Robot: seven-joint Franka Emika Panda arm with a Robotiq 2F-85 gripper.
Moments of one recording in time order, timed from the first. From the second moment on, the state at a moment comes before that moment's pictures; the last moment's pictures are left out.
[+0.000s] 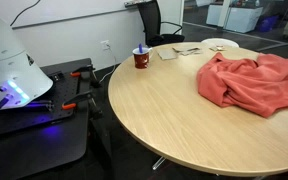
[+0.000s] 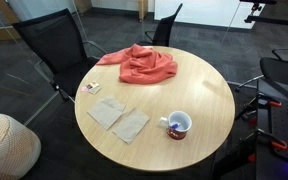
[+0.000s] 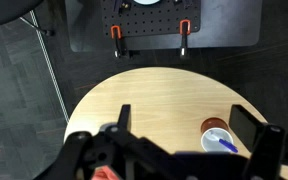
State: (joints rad) arm 0.08 -0.71 0.37 -2.37 0.03 1.48 0.40
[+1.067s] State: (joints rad) arm 0.09 -0.58 0.34 -2.37 0.01 1.60 0.38
